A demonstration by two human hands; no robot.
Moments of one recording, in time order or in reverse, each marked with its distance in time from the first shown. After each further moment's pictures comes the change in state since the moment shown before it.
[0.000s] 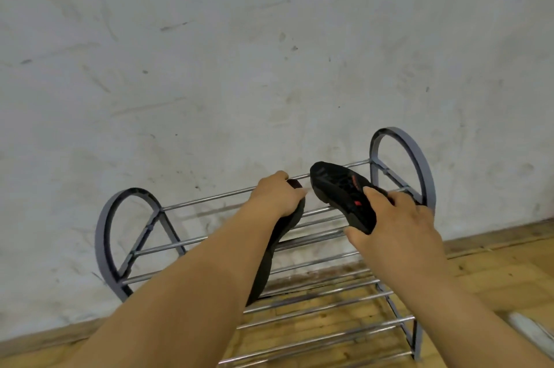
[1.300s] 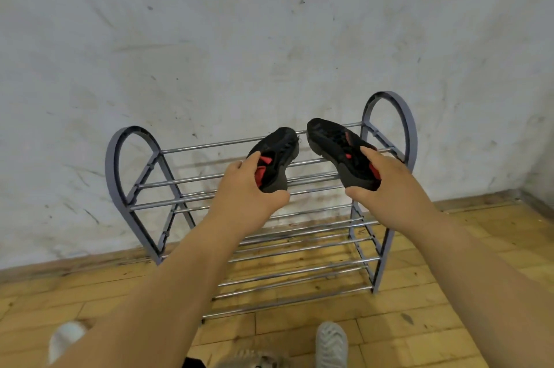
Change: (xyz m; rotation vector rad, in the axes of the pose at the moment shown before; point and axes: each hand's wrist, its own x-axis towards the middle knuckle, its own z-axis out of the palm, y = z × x) left_hand -0.160 -0.069 0.006 -0.316 0.174 0.175; right_hand -0.020 0.042 -0.005 0.333 -0.174 -0.145
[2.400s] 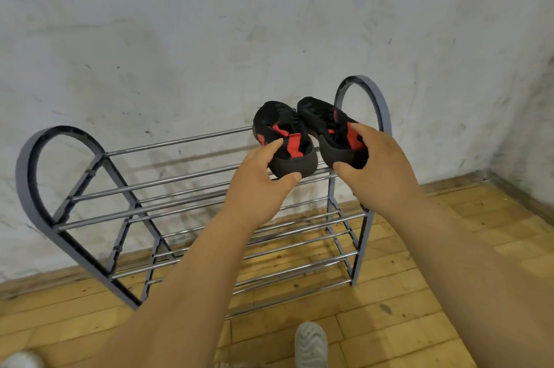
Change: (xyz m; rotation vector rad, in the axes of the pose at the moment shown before) left_hand 0.037 0.042 0.075 -0.156 -0.060 0.087; right_hand 0.025 0.015 -0.013 -0.046 0.219 -0.027
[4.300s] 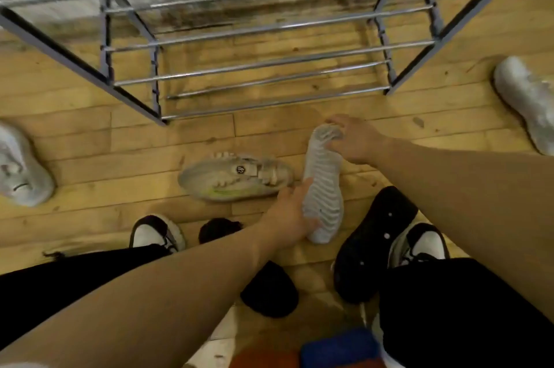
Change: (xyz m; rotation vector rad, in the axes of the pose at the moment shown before) left_hand -0.289 -0.277 0.195 0.007 -0.953 -0.598; right_hand -0.192 0.177 0.272 -0.151 -1.082 0.427
